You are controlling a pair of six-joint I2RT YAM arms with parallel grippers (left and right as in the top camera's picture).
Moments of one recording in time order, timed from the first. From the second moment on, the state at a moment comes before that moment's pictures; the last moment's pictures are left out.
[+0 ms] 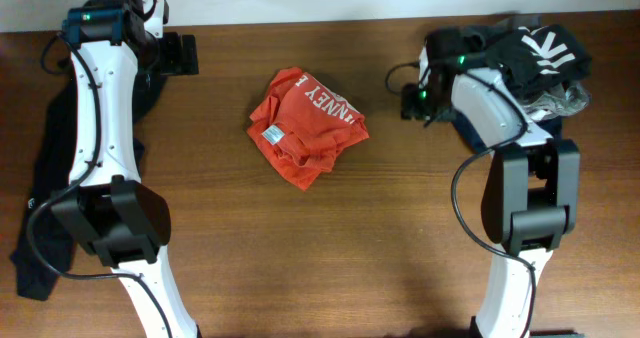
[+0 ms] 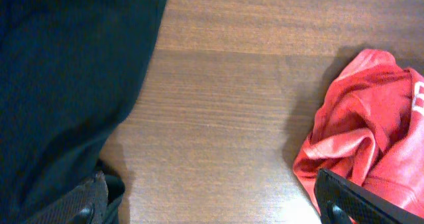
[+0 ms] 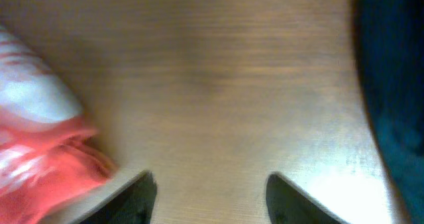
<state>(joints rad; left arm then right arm) 0.08 2.20 2.33 -1.24 0.04 0.02 0.10 2.17 1.77 -0.88 -0.13 0.15</state>
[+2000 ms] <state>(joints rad) 0.37 2.20 2.33 -1.21 0.08 -0.01 0.73 2.43 2.35 -1.23 0.37 0.12</state>
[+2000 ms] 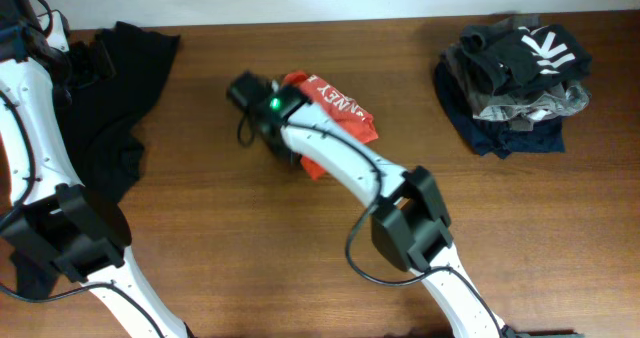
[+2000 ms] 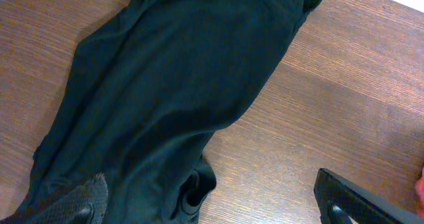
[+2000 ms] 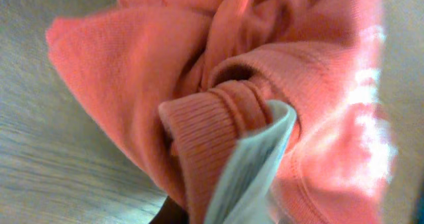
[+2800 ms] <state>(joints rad) 0.37 2.20 2.33 -1.21 0.10 -0.01 0.11 2.39 3.00 -1.47 0.28 -0.01</state>
